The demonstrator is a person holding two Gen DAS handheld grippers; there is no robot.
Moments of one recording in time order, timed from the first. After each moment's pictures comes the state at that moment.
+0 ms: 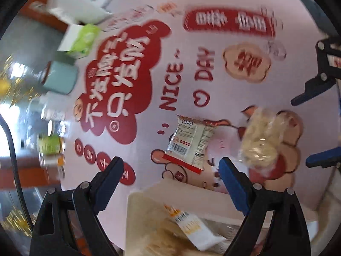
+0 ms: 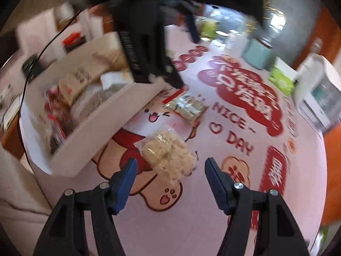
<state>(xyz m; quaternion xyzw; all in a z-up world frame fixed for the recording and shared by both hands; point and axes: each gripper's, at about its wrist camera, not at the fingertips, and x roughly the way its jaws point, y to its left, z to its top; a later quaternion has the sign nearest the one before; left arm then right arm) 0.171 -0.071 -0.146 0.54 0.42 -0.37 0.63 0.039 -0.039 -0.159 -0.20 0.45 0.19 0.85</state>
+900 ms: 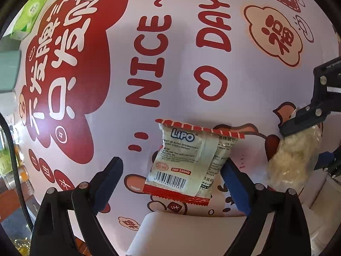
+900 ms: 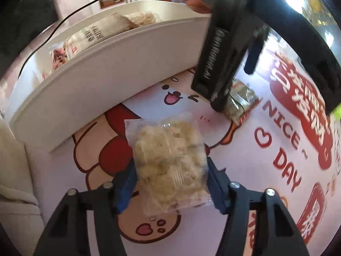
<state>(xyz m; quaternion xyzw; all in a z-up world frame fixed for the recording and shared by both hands) 0.233 -0.104 -0.252 0.53 0.55 -0.39 0.51 0.090 -0.038 -0.233 -0.23 0.47 0.34 0.78</state>
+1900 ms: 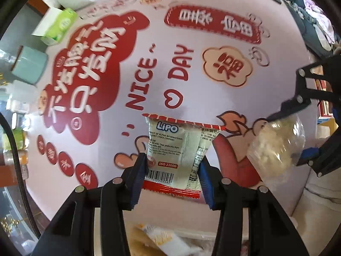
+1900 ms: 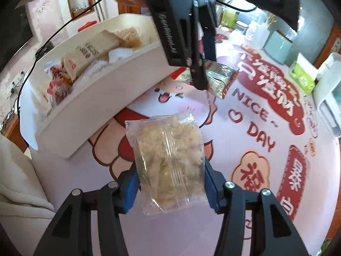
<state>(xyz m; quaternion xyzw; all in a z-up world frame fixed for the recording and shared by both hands) 0.203 -0.042 -0.154 0.45 0.49 -0.44 0.61 0.041 -0.043 -0.191 -0.21 0.47 0.23 0.83</state>
